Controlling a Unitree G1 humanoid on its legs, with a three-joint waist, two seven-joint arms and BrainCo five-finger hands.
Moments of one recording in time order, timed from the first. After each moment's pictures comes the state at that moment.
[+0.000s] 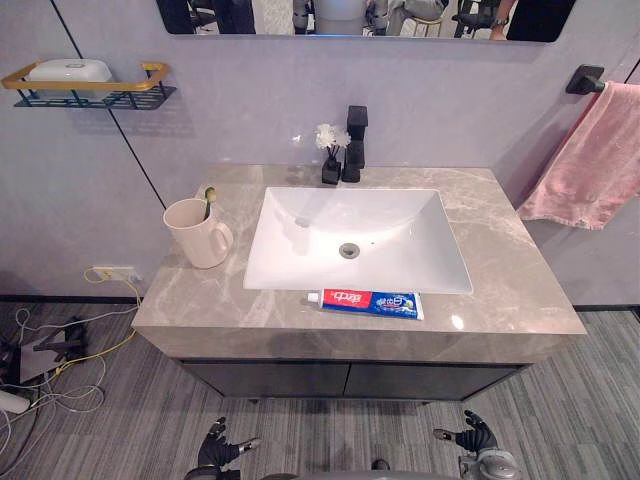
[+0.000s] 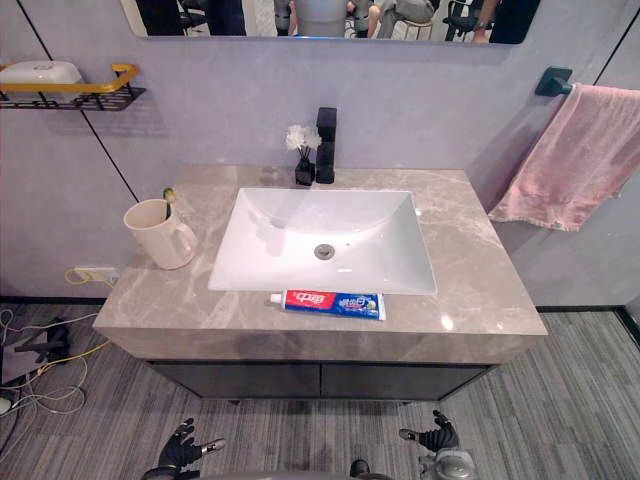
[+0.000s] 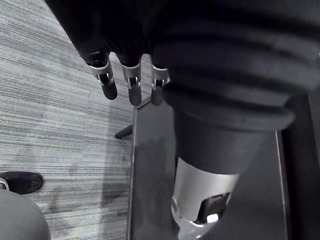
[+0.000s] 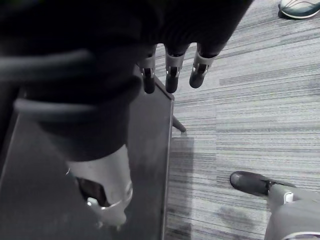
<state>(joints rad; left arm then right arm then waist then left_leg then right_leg) 0.20 0.13 0.12 0.92 0.01 -0.17 0.07 0.07 -0.16 -0.17 1.00 -0.11 -0.08 -0.09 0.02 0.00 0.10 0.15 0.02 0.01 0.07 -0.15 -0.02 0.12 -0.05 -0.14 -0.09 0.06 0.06</state>
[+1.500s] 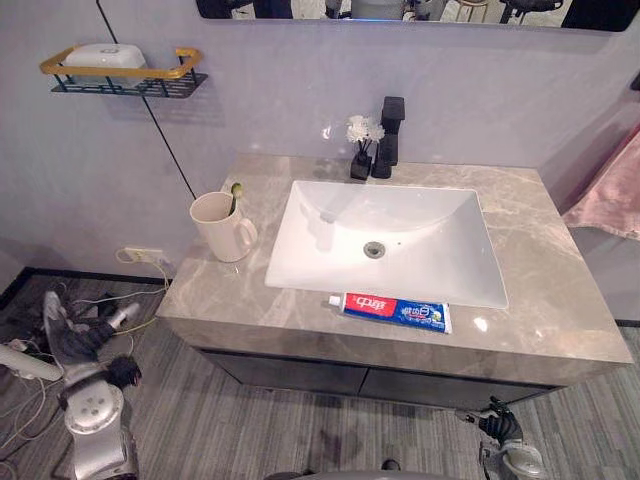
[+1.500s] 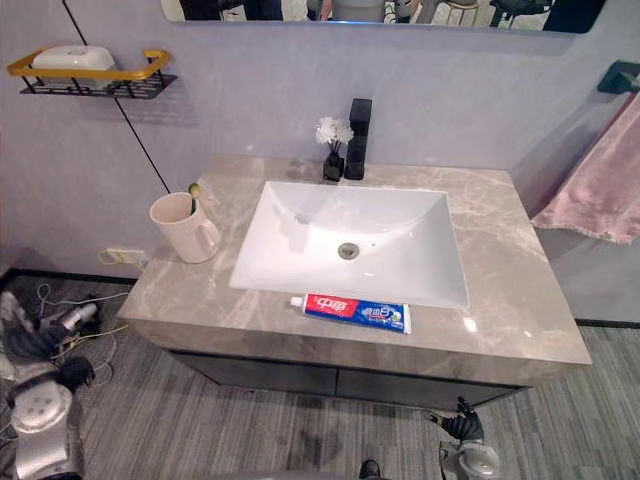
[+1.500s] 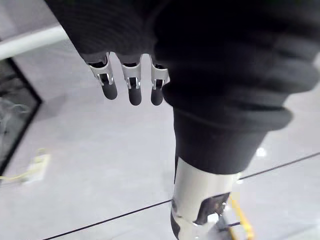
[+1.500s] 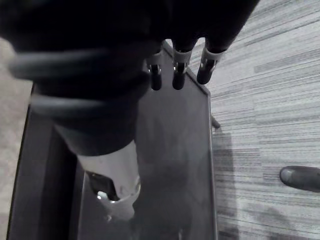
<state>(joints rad) 0.05 0.29 0.45 -0.16 0.05 -0.19 0.27 0.11 -0.20 -0.27 0.88 0.02 -0.09 -0.04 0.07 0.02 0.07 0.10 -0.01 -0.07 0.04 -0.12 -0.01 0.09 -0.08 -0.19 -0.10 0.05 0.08</state>
